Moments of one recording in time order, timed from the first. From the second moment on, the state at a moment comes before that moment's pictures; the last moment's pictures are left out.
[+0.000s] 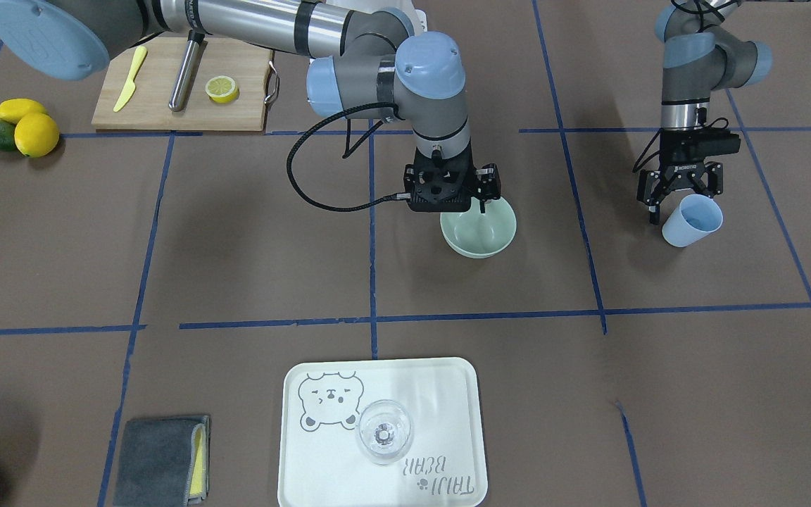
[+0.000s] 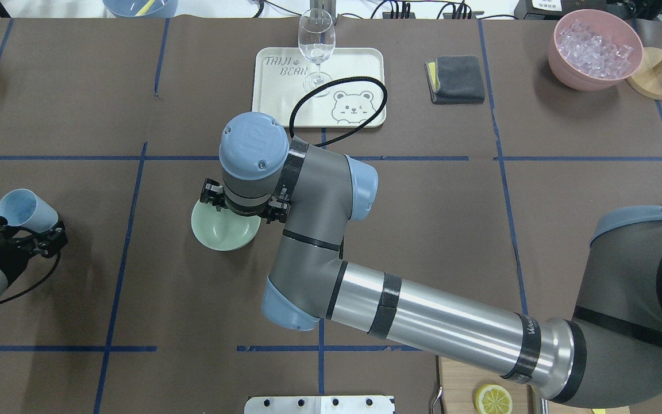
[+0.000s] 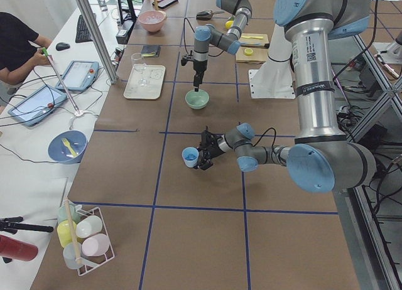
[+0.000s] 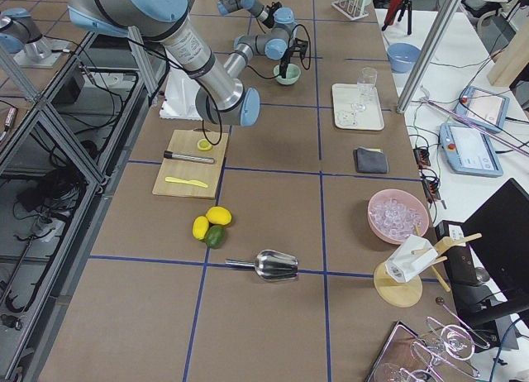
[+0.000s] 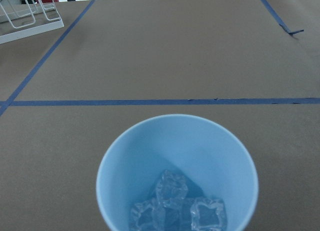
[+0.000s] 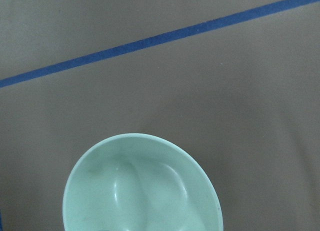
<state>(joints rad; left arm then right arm) -0.37 -1.33 -1.64 -2.61 -0.99 -1.32 0.45 -0.52 1.25 -1.32 1.86 1.52</state>
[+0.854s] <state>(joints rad) -0.38 -1.35 -1.62 -2.62 -0.96 -1.32 0.46 -0.52 1.27 -1.32 1.86 1.52</state>
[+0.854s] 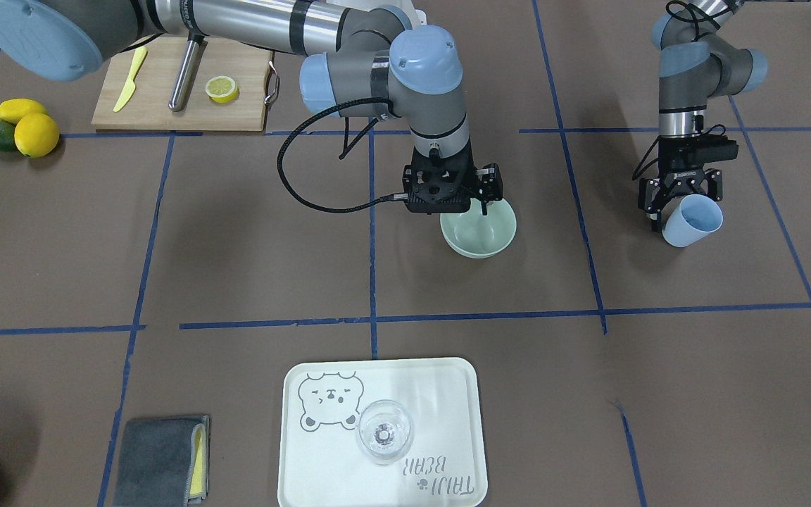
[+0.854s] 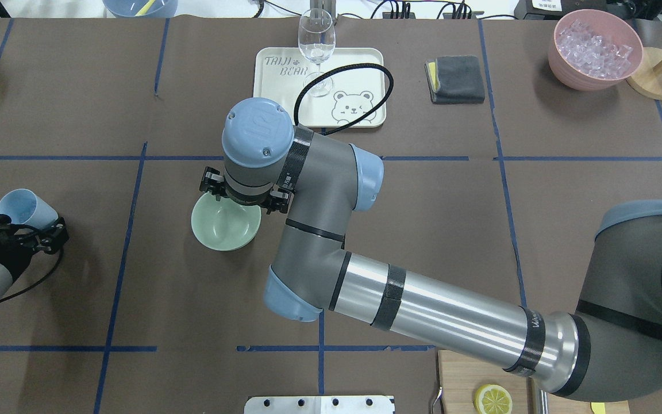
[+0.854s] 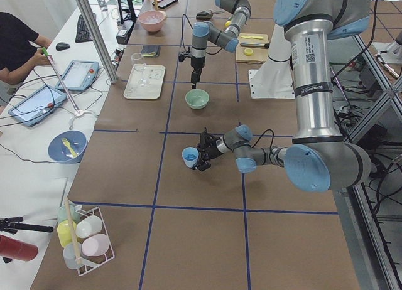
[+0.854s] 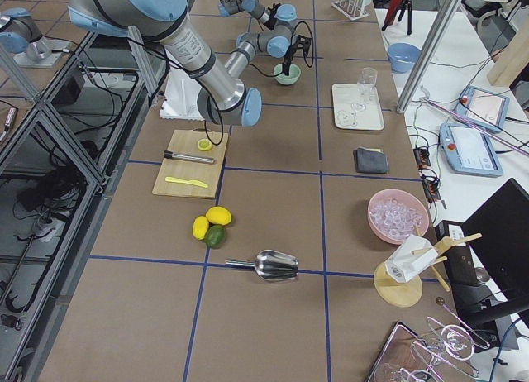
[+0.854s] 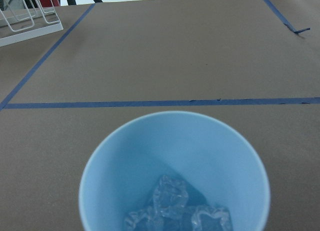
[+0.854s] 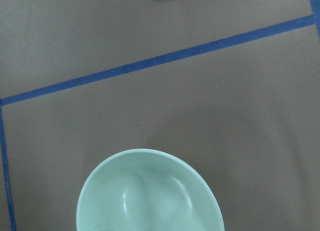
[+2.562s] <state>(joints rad) -0.43 -1.36 -1.63 -2.62 -0.93 -1.31 0.52 -0.64 1.40 -1.33 1.89 1.51</state>
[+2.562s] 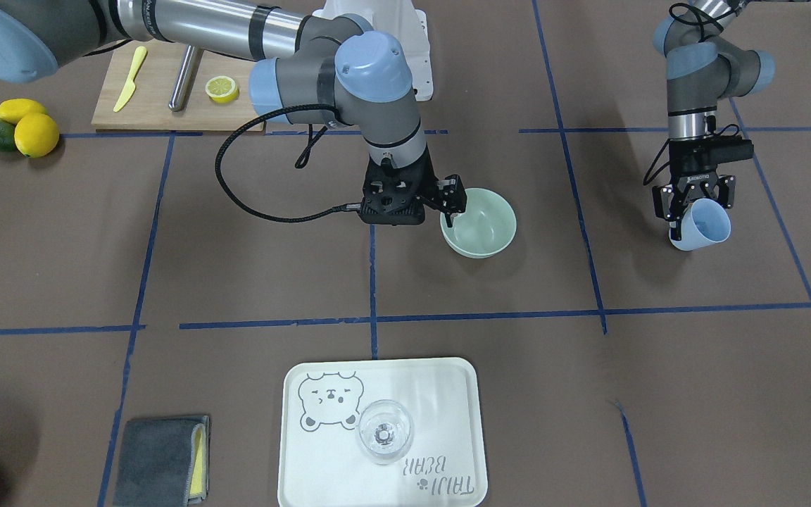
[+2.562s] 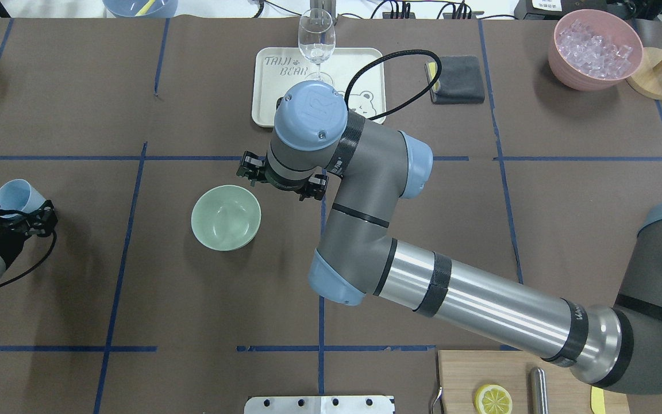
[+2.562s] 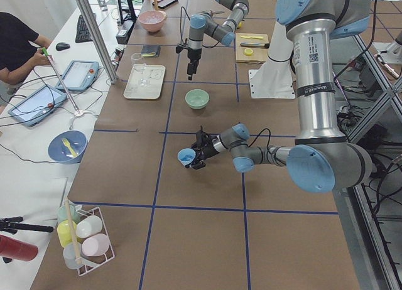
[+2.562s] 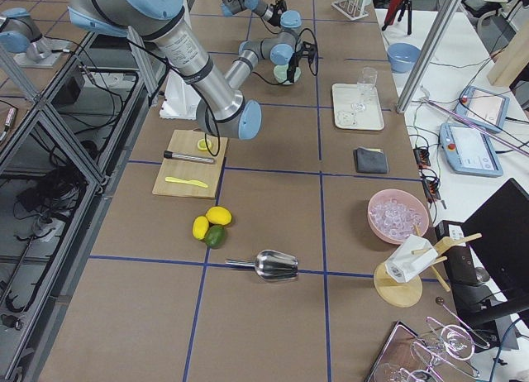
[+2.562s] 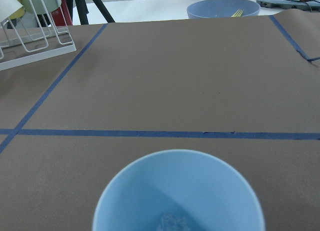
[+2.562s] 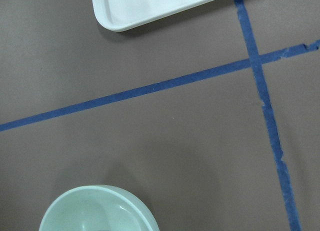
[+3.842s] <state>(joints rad) -0.51 -1.59 -1.86 -2.31 -0.93 -0.99 0.60 -0.85 1.59 -1.32 1.96 1.50</state>
